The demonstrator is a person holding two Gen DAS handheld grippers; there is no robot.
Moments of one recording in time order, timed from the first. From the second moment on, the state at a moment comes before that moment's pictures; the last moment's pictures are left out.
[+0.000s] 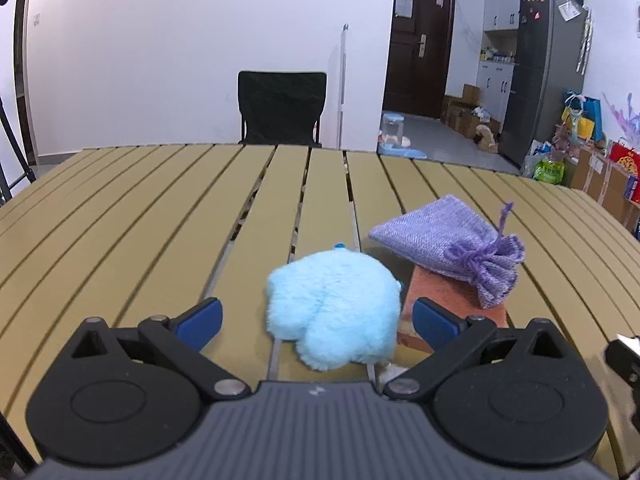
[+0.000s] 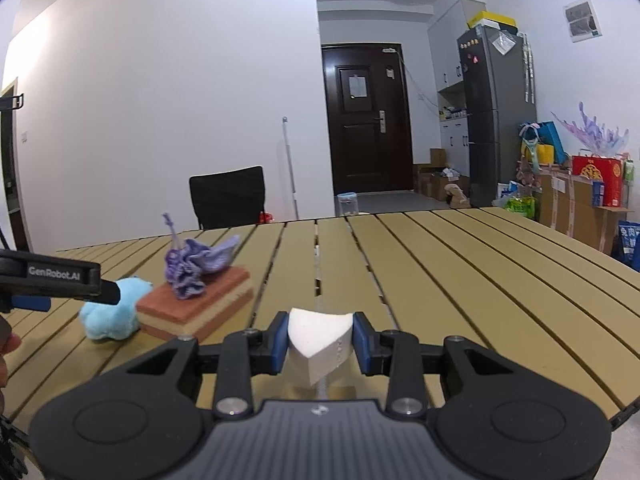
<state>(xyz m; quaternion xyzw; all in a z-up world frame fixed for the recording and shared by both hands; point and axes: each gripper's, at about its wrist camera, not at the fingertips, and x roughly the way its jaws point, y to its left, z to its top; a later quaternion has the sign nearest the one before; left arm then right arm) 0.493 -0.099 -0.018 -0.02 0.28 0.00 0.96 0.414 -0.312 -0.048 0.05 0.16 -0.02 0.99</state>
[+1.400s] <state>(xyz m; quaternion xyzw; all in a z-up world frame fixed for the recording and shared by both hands) 0.481 -0.092 -0.011 -0.04 0.26 0.00 0.96 0.392 -0.313 -0.048 0.05 0.15 -0.02 0.99</state>
